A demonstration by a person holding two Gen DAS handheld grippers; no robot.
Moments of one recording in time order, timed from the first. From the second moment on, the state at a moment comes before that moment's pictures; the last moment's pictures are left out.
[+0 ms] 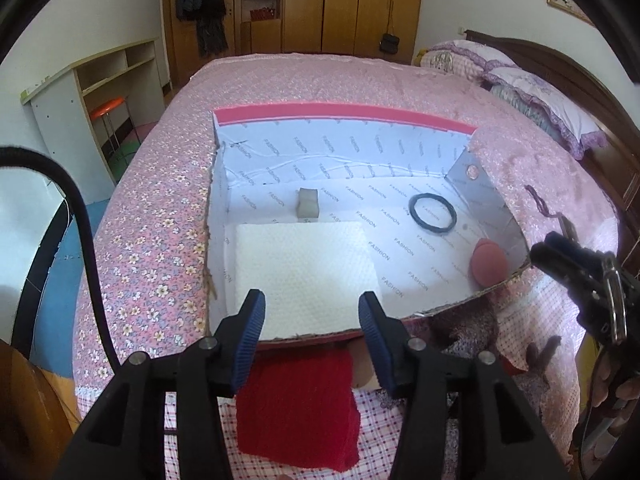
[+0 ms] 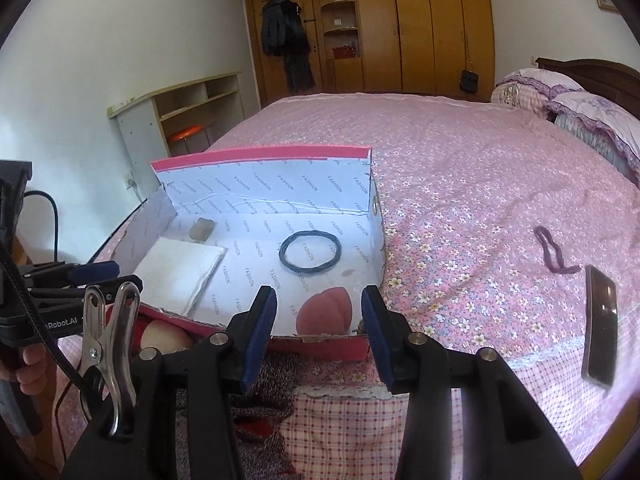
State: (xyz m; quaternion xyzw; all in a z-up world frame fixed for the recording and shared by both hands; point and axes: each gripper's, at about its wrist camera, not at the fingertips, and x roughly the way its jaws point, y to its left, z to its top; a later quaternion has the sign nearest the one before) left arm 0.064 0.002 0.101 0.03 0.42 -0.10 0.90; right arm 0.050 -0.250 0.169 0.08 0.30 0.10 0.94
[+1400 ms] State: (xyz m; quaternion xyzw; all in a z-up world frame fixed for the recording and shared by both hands) left arm 0.011 0.012 0.049 0.06 0.44 -0.10 0.89; right arm -0.008 -0.231 0.158 0.08 0.33 0.13 0.93
